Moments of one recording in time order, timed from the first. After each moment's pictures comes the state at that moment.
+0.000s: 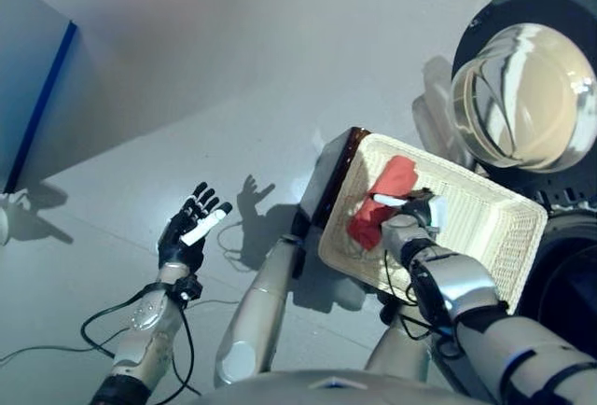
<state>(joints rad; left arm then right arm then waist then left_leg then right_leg) 0.17 0.43 -0.22 0.18 -0.80 -0.22 0.05 -0.81 -0.21 0.07 1.51 0.22 0.02 -0.69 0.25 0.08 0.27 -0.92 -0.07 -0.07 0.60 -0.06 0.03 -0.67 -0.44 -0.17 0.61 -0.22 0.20</state>
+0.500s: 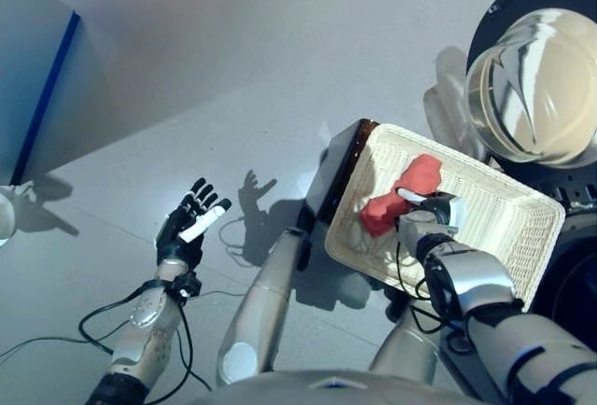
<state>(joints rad) 0.17 0.44 -0.22 0.16 -0.80 -0.22 0.08 -0.82 -0.26 0.03 1.52 0.29 0.02 -0.65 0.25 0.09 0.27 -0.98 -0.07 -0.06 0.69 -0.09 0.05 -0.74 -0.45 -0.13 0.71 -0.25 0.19</state>
